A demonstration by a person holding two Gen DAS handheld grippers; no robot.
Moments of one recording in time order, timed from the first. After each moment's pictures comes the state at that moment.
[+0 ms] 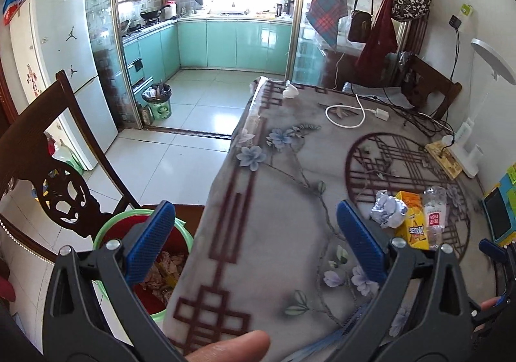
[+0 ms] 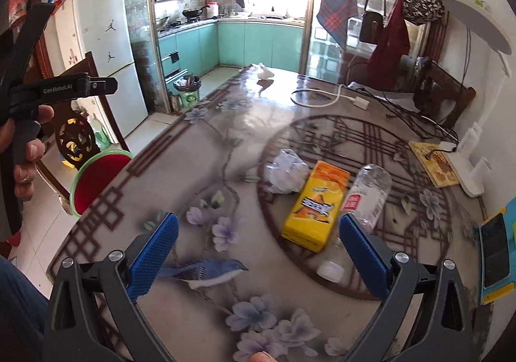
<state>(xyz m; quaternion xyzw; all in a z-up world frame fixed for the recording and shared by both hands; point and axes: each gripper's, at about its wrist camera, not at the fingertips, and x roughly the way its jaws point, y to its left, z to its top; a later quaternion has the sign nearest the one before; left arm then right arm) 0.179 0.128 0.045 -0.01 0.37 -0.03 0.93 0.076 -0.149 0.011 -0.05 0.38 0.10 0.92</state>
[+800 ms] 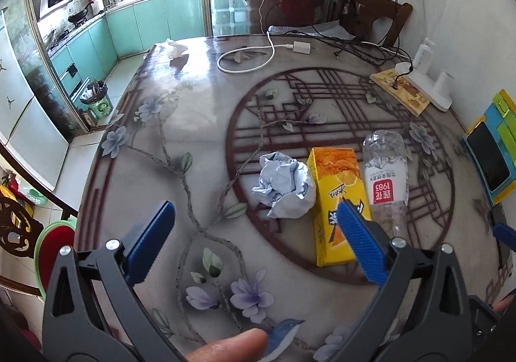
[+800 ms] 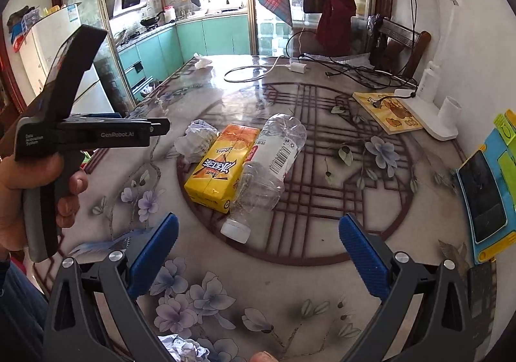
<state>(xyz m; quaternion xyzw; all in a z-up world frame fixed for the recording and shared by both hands) 0.223 -0.059 -0.037 0.07 0.44 -0.14 0.89 0.066 -0.263 -0.017 0.02 0.41 0.05 0.91</state>
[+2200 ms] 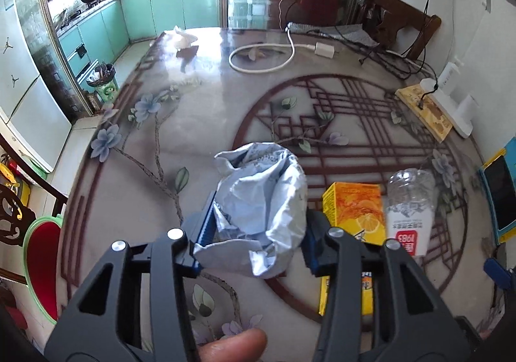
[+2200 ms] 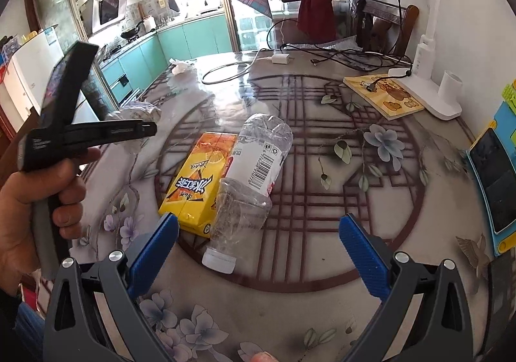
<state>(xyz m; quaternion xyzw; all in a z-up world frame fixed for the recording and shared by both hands) 0.267 -0.060 -0.042 0.03 0.45 -0.10 0.89 0.111 -0.273 -0.036 0.07 0.41 0.02 0.91</state>
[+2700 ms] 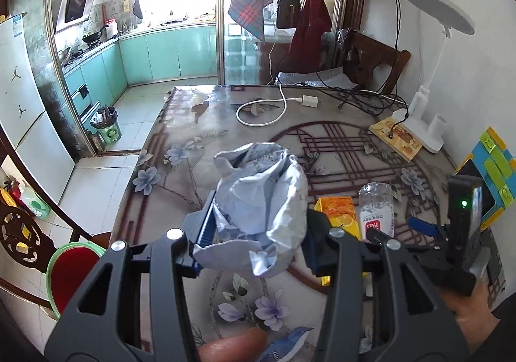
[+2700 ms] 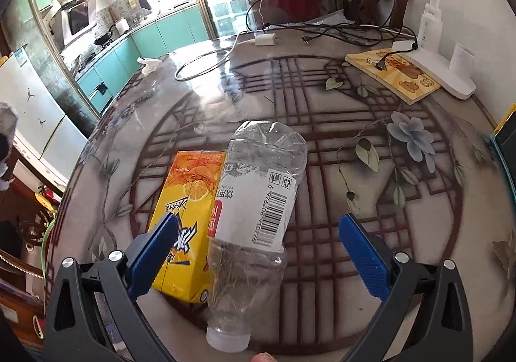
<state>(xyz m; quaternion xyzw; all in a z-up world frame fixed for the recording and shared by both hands) 0.205 -0.013 0.036 0.04 0.36 -0.13 0.92 0.189 -0.267 -0.076 0.13 0.45 -0.02 0.88</state>
